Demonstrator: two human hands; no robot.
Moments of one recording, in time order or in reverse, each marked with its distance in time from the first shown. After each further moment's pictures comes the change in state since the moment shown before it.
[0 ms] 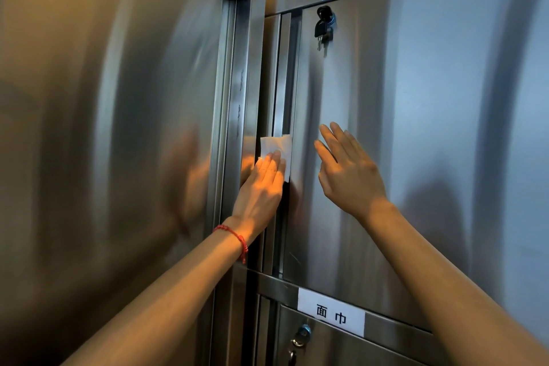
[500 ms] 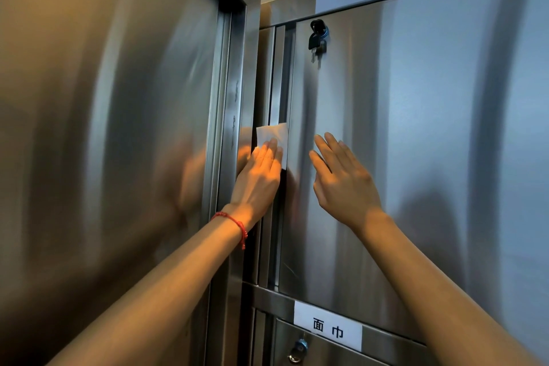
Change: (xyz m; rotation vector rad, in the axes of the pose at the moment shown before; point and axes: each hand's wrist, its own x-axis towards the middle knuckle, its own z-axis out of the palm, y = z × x) left_hand 0.039 -0.016 -0.006 -0.064 0.023 -0.100; right_hand 0.001 0.000 0.001 -0.022 0.015 -0.001
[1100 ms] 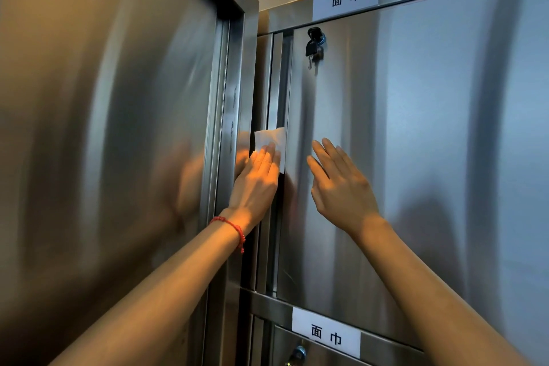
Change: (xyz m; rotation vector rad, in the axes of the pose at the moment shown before) left_hand 0.001 0.000 0.002 0.055 0.011 0.034; right_hand -0.001 0.000 0.000 0.006 0.007 -0.007
